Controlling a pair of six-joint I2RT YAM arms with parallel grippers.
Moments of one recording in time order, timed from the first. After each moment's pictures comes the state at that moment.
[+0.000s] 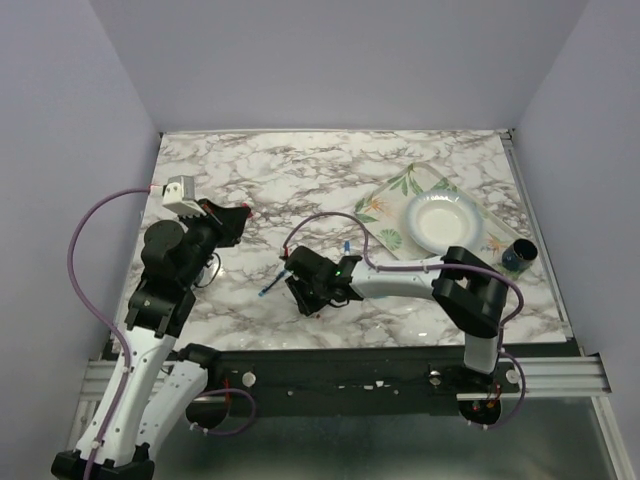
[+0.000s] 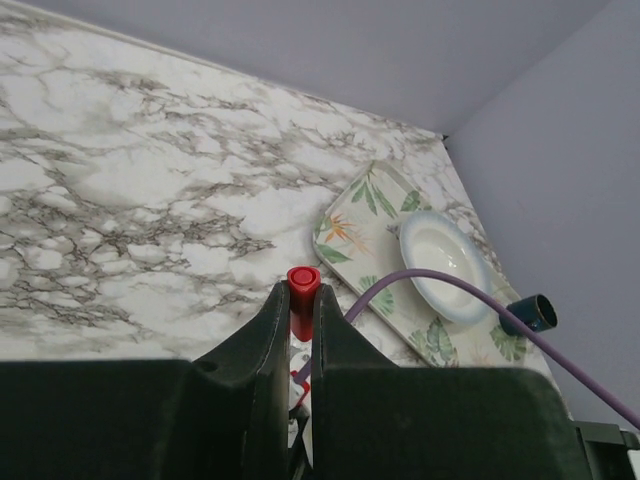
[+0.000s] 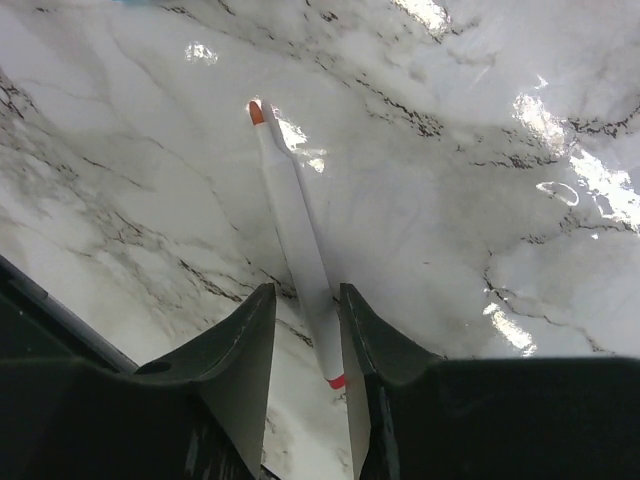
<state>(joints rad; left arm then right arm) -0.27 0.66 0.80 -0.23 0.13 -0.57 1.11 1.89 1.20 -0.31 -0.01 0.41</state>
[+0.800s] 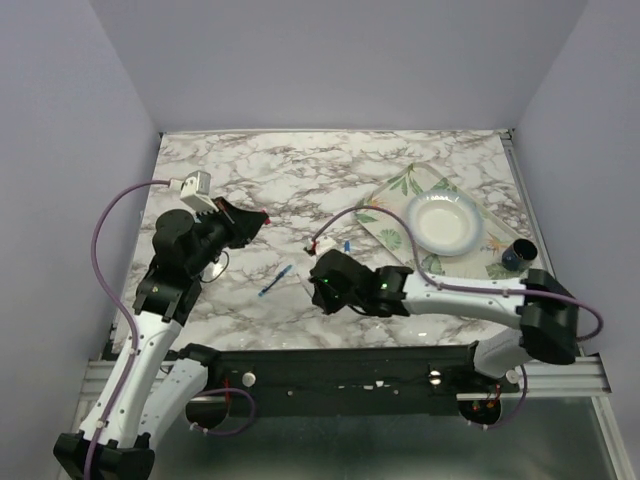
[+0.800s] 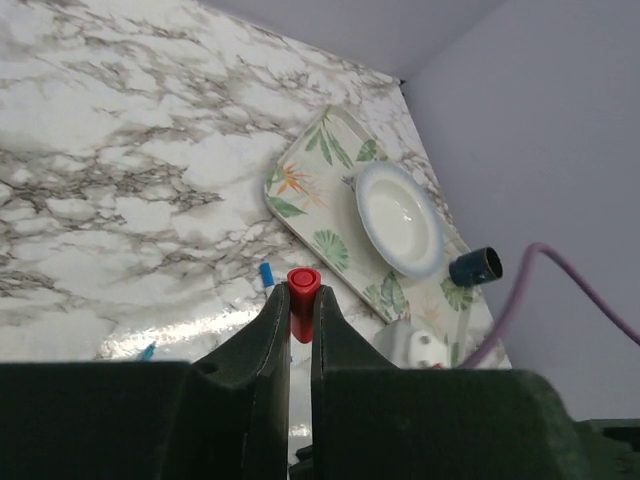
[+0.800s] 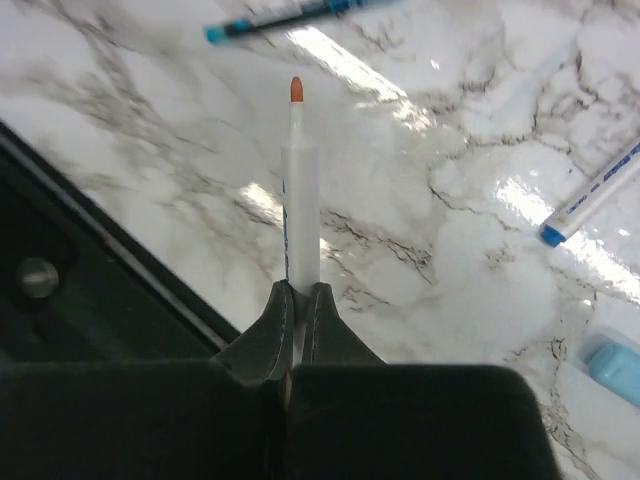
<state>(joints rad) -0.26 0.70 0.80 -0.22 0.25 -0.65 1.19 1.59 1.04 -0.34 0.20 0.48</state>
